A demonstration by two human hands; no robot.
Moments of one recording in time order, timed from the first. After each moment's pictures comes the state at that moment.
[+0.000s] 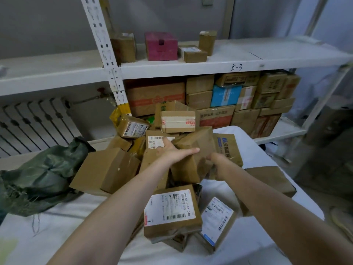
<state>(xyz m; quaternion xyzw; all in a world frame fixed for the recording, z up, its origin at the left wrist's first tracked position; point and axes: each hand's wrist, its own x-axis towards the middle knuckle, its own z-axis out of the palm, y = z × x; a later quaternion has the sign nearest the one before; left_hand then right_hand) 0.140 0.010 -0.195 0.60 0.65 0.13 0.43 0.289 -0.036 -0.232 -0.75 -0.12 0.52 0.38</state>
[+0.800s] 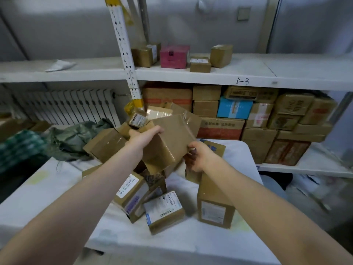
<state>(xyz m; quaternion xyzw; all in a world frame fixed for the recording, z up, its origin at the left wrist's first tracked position) 0.232 -0.103 -0.125 0.30 0.74 0.42 0.43 0.402 -0.074 -0.194 -0.54 -0.18 0.73 0.38</state>
